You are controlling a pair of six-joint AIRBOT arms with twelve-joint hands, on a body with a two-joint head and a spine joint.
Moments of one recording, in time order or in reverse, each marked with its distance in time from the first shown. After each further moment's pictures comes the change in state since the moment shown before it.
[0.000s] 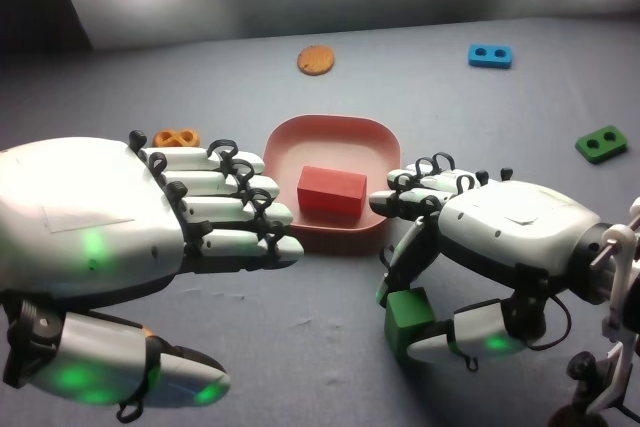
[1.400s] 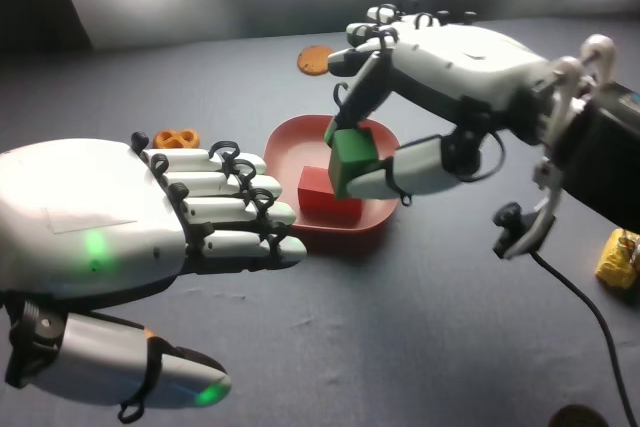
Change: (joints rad) left arm 0.000 -0.004 0.002 0.001 0.002 0.000; right arm 0.268 -0.102 0.204 0.039 -0.072 -0.002
